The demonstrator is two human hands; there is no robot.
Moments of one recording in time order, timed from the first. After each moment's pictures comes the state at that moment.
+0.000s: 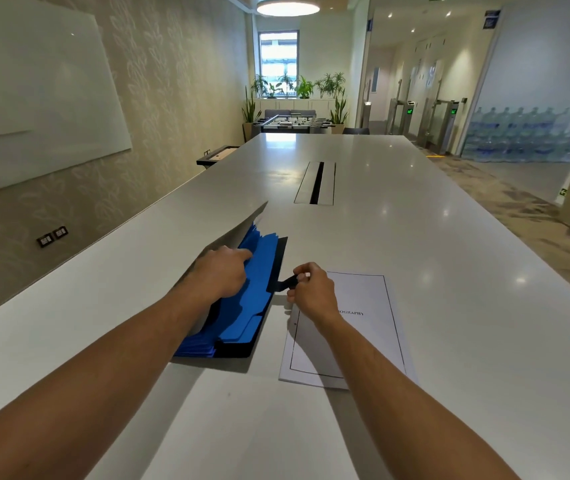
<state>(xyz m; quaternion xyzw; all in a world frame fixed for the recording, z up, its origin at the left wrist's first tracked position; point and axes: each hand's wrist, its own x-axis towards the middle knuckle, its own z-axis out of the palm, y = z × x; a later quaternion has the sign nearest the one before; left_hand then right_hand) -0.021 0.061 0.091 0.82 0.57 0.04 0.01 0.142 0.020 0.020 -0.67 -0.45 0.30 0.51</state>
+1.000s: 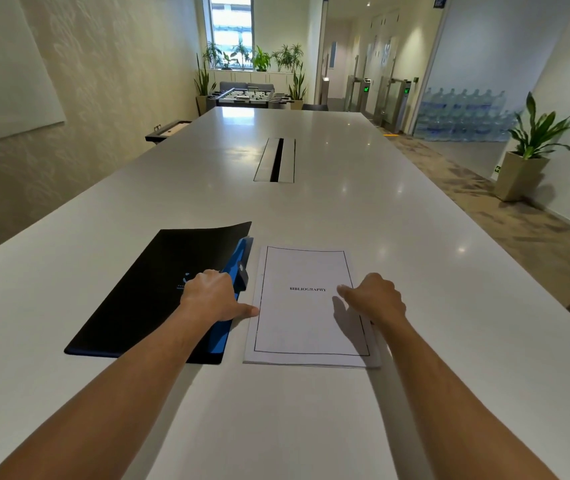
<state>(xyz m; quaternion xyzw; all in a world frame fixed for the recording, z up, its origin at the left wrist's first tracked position) 0.023 0.054 0.009 0.80 0.59 -0.06 0.01 0.266 -0.064 0.014 -0.88 -0.37 0.16 0.24</state>
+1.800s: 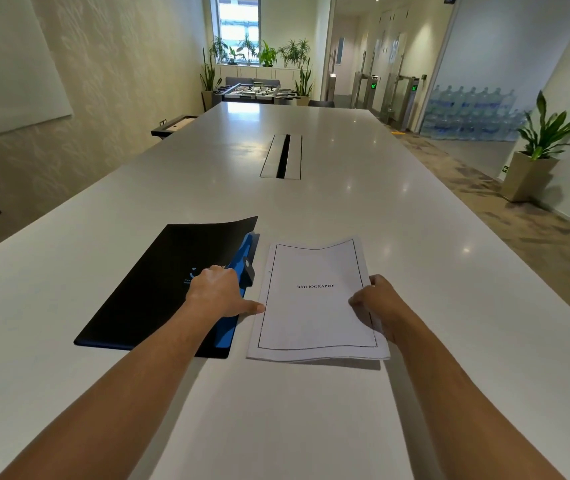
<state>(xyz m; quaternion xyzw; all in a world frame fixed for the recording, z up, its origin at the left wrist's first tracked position) 0.019 0.050 0.011 0.81 0.59 -0.05 0.02 0.269 -0.074 0.005 -0.73 -0.26 0.42 0.48</state>
